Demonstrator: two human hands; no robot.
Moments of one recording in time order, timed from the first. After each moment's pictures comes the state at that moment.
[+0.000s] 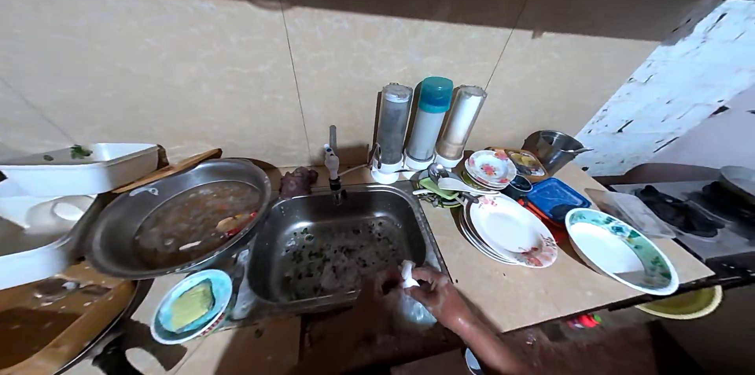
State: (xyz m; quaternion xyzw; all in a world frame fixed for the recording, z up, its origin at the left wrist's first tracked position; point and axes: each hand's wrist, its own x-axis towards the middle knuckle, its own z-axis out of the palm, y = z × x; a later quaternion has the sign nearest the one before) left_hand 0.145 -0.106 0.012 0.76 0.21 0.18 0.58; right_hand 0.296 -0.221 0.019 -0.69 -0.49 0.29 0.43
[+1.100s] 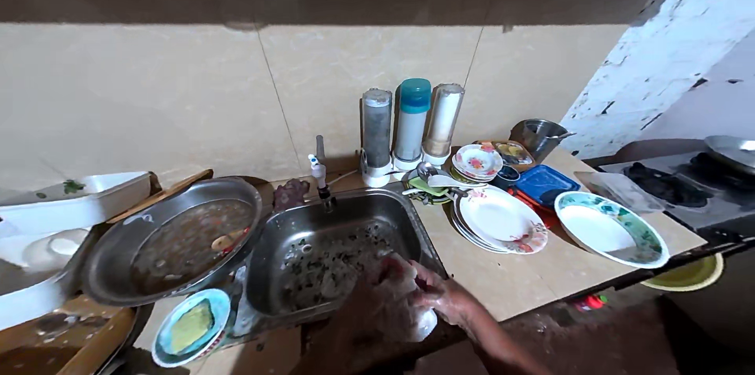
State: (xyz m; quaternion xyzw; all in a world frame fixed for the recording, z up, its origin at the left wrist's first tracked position) left_hand 0.150 -0.104 0.038 0.72 0.14 0.18 0.65; right_hand 0.308 -0.231 0.008 -0.48 -0.43 0.52 0.56
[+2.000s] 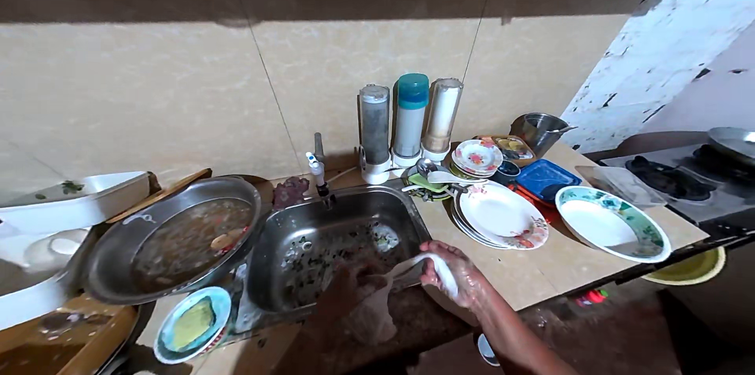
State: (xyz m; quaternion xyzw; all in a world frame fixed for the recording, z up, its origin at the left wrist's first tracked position) left_hand 0.124 -0.077 0.052 0.85 0.22 0.12 0.47; right_hand 0.319 -0.235 0.051 -0.45 -0.19 0.49 0.72
